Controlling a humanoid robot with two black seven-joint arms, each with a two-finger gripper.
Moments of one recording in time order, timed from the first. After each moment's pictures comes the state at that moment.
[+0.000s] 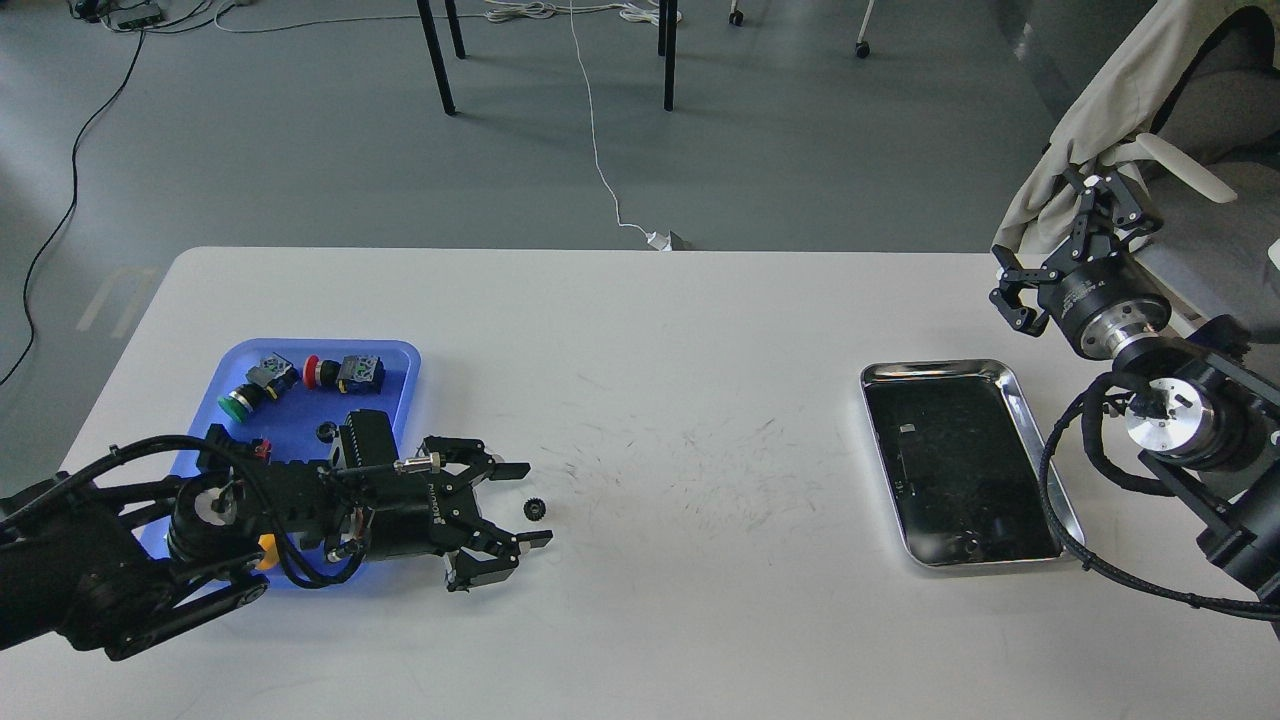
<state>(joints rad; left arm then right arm) -0.70 0.55 -0.09 -1.09 2.15 0.27 -0.49 0.63 -0.55 0.67 0.96 0.07 0.02 0.29</state>
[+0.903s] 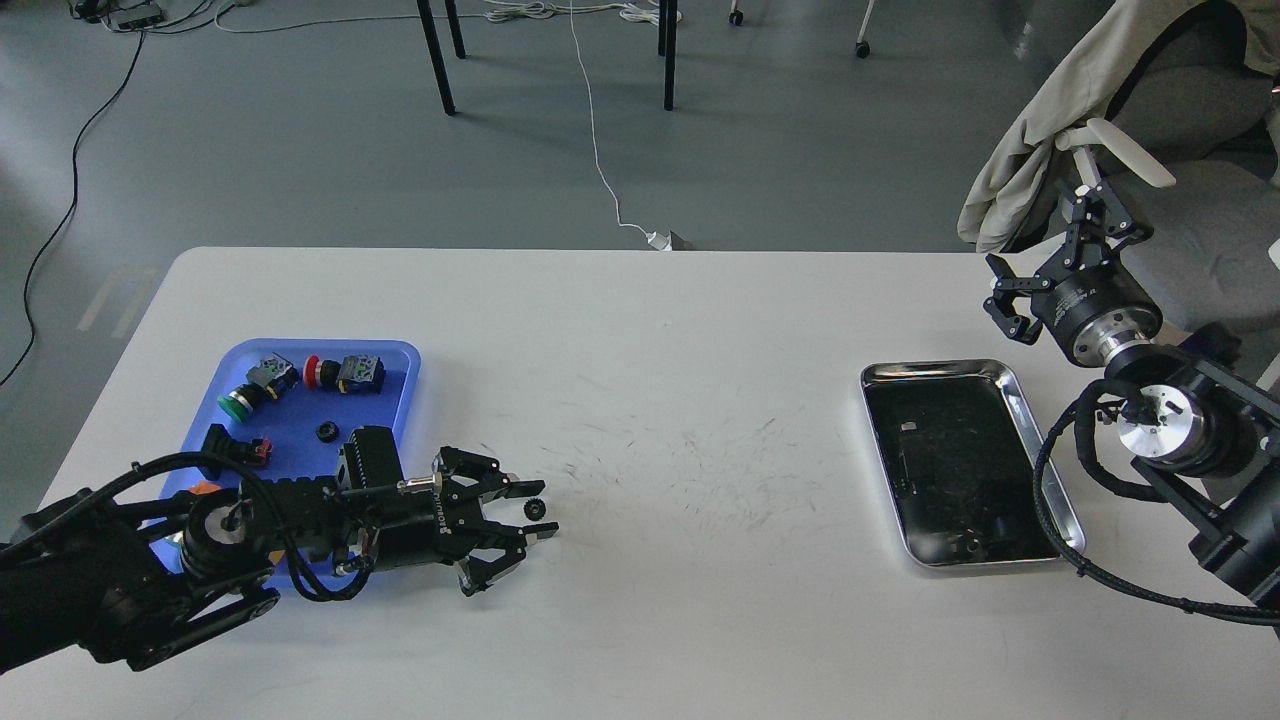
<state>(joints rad) -0.67 0.51 -0.09 -1.02 2.17 0.35 -0.49 0.62 -0.54 0.67 0.95 0.05 0.03 0.29</state>
